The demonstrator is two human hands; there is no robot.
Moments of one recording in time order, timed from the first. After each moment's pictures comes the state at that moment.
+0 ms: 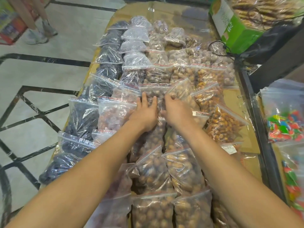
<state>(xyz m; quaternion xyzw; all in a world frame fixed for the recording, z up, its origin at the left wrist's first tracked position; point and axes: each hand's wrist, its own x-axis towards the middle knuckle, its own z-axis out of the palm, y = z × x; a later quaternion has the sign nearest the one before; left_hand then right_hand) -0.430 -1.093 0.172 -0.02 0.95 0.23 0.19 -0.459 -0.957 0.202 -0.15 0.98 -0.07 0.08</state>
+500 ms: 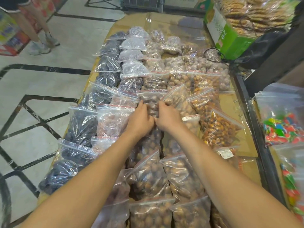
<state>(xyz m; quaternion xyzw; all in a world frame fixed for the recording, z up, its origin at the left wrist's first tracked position) -0.421 -1.092 0.178 -0.07 0.94 0.33 0.05 -0.462 -0.977 0.195 -0.09 0.98 -0.15 0.14</state>
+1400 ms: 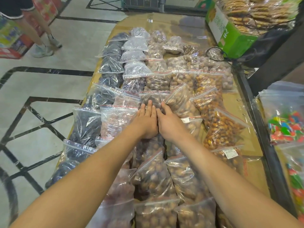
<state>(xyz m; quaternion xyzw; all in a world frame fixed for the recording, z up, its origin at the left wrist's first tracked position) -0.430 -1.095 0.182 0.05 0.95 0.15 0.27 -0.440 -0.963 0.182 -0.22 0.96 -0.08 0.14</state>
